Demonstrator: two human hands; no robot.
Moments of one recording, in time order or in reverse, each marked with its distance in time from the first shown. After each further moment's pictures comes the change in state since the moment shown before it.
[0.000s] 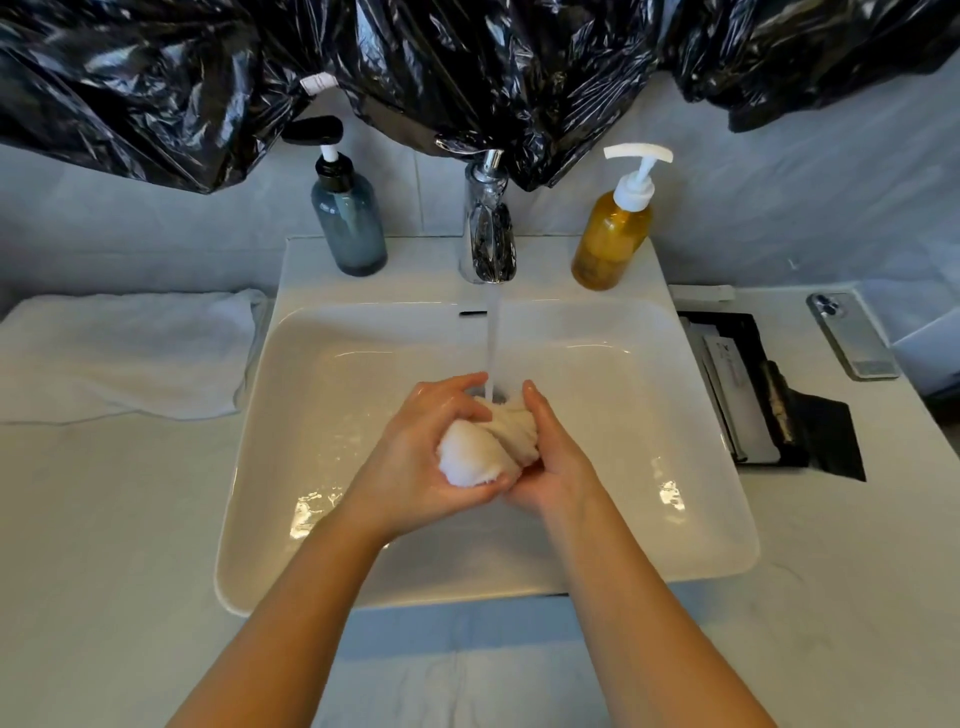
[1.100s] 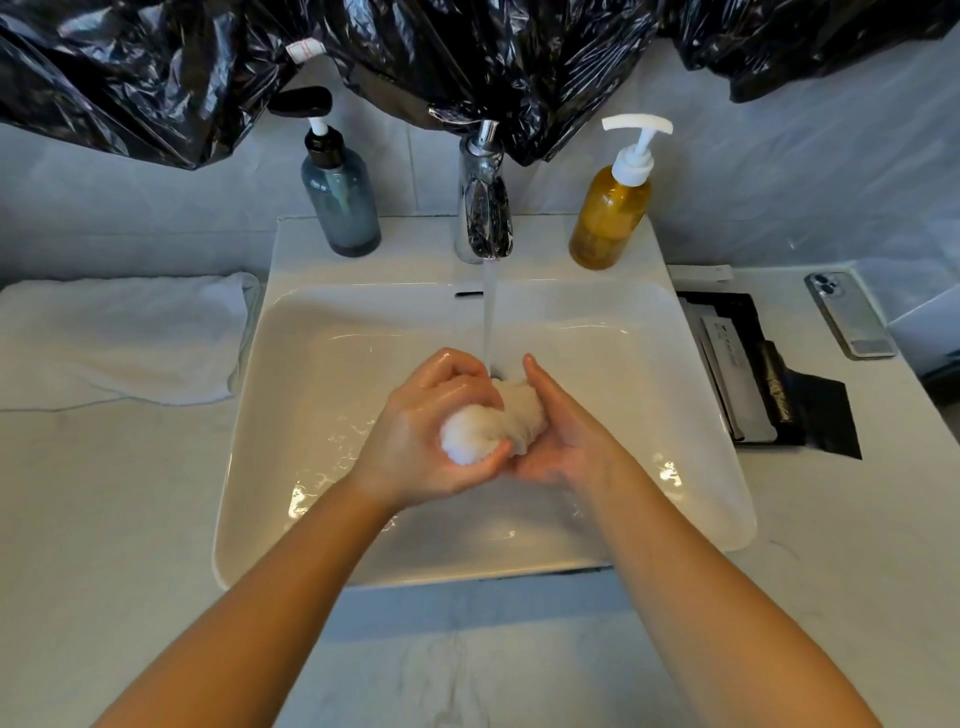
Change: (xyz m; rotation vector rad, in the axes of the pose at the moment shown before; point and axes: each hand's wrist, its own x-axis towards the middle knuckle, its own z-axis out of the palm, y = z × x) left_hand 0.011 0.003 0.007 0.048 0.139 0.224; right_hand -0.008 -0.019 -0.002 -0.210 0.007 0.060
